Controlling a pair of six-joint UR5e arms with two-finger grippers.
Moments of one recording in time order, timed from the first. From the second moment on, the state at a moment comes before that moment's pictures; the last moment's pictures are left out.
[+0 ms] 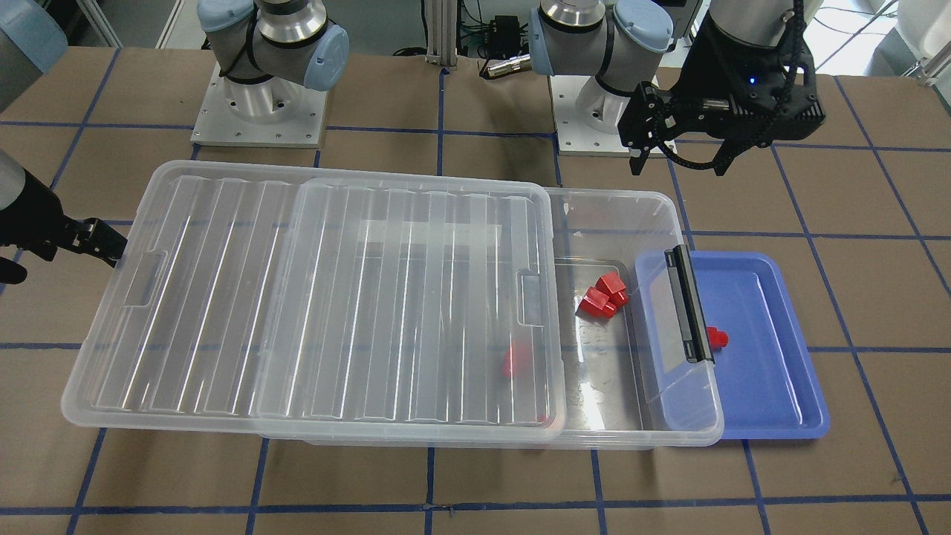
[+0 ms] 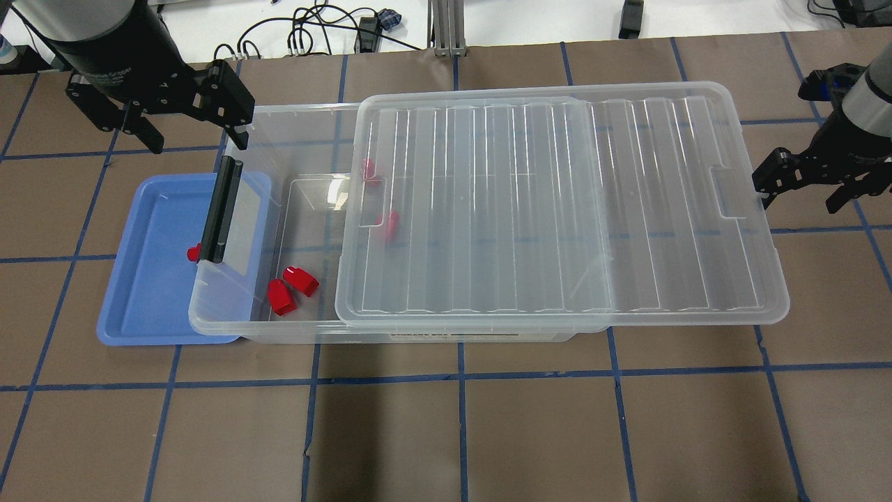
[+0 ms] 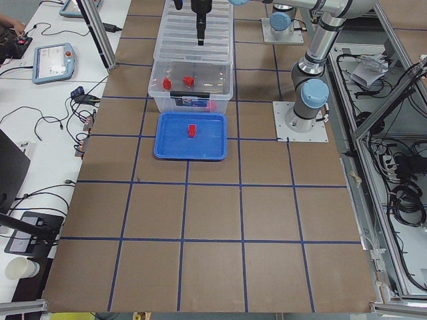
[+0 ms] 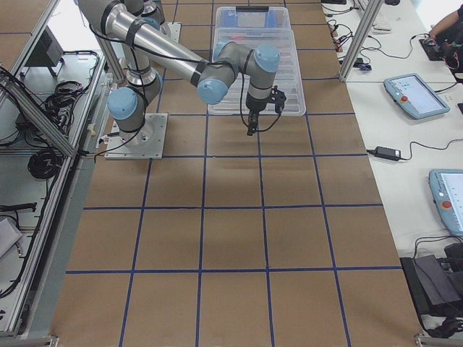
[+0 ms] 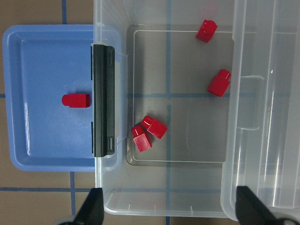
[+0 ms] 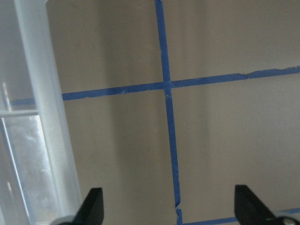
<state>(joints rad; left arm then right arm) -1.55 -1.56 -1.45 -1.67 1.59 0.02 1.18 -1.46 1.80 -1.86 -1.63 -0.29</state>
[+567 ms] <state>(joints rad) -1.55 -1.56 -1.45 -1.66 1.59 0.02 1.30 -1.45 1.80 -1.90 -1.62 -0.24</state>
